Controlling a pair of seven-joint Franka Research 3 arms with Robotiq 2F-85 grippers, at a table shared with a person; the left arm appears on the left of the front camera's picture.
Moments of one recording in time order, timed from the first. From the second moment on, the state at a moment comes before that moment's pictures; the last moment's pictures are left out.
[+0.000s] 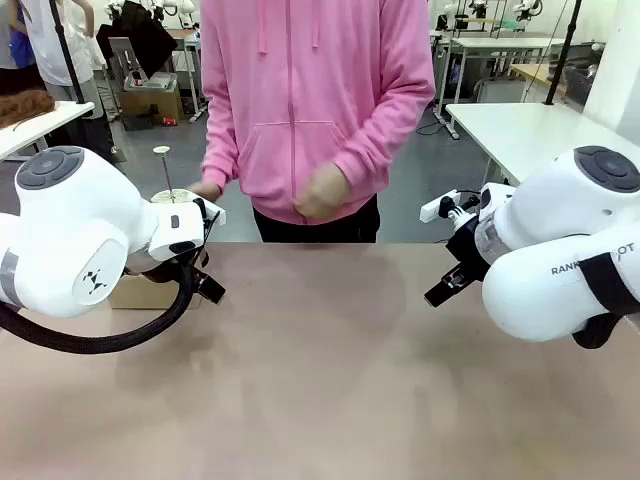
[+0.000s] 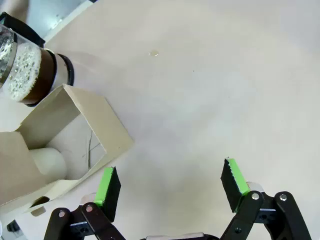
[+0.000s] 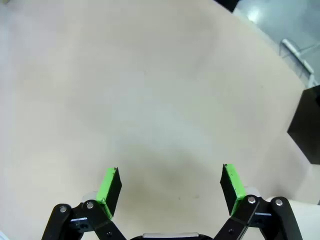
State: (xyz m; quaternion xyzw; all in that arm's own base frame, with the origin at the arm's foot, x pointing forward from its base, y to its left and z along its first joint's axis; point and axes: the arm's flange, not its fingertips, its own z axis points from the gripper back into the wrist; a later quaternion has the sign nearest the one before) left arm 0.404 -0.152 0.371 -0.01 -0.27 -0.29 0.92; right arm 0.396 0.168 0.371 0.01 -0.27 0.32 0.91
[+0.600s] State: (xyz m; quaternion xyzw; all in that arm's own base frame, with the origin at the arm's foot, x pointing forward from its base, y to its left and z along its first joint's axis) left arm 0.403 -0.152 0.371 -0.01 -0.27 -0.29 0.92; right arm 0.396 0.168 0.371 0.01 -0.27 0.32 0.91
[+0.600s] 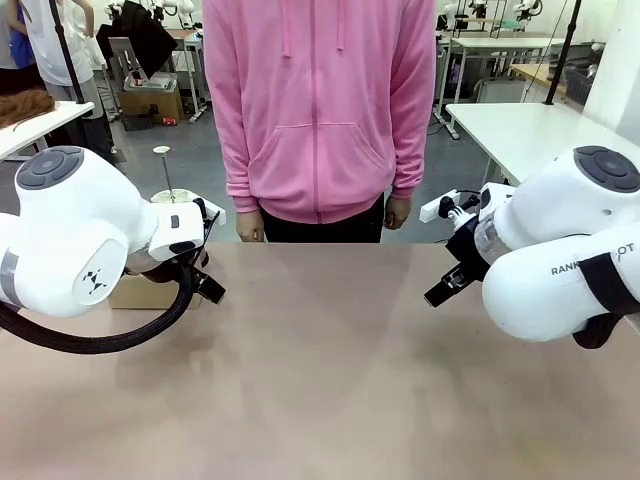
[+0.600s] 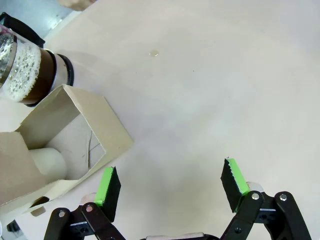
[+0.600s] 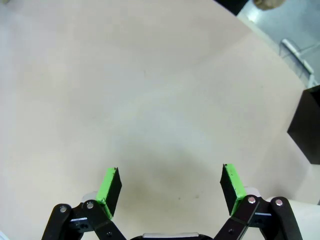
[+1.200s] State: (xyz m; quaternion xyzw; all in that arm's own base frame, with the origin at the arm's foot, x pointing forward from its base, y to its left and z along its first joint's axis) left arm 0.403 -0.152 0.371 -0.01 -0.27 -0.29 0.92; right arm 0.396 0.168 0.371 0.01 -0.27 0.32 0.91
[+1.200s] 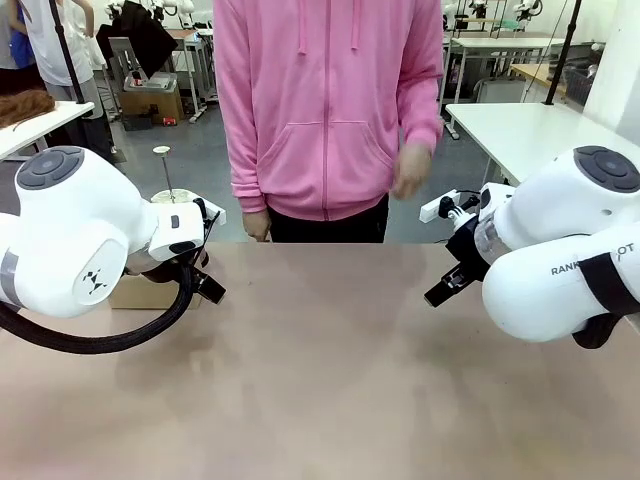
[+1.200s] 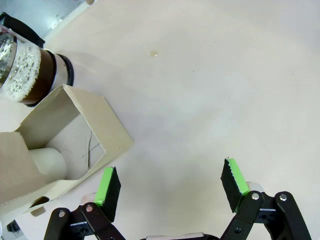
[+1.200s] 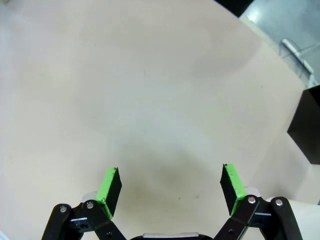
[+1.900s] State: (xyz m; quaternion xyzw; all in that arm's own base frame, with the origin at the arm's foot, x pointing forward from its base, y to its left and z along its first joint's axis) left arm 0.404 -0.152 0.371 -0.01 -0.27 -0.29 0.92; right arm 0.430 0.001 0.551 0.17 -0.32 0.37 0.85
